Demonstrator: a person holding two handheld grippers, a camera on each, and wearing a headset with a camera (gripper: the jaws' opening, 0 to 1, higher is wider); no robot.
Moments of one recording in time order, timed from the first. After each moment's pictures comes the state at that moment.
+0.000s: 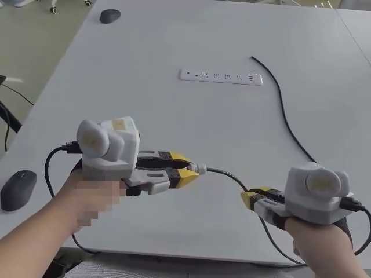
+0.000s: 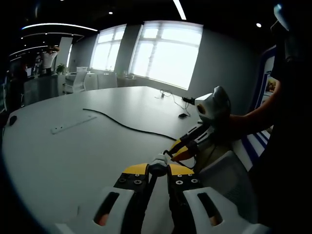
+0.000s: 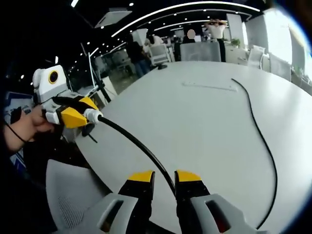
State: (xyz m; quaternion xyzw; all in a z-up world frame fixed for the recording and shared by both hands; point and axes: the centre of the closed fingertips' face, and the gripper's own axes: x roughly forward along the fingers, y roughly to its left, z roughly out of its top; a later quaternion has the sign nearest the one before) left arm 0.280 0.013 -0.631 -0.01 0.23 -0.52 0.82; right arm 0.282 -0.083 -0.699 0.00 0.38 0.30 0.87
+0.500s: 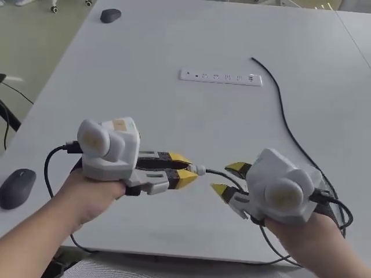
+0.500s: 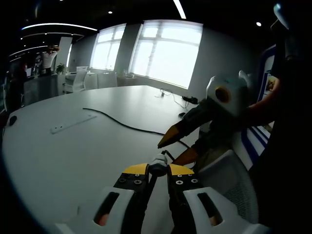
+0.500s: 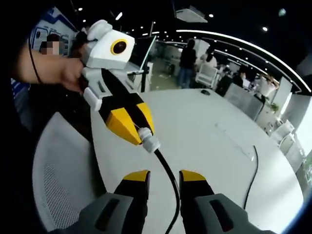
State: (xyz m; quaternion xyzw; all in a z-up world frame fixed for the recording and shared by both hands) left arm 0.278 0.011 -0.632 0.00 0.24 -0.52 0.82; right arm 0.279 -0.014 -0.653 -0.24 0.24 0.44 0.83
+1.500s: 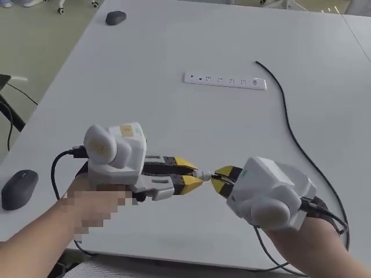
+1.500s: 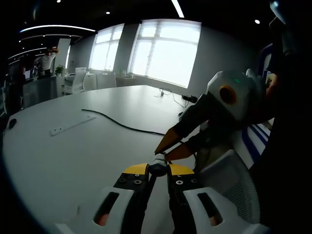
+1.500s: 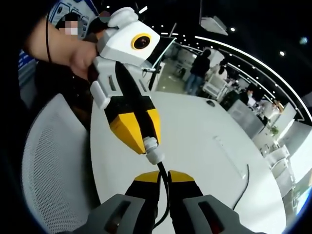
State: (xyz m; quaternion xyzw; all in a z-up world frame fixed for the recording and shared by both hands) left arm 0.281 0.006 -0.632 0.00 0.23 -0.52 0.82; right arm 0.291 -0.014 -0.652 -0.31 0.21 0.45 0.81
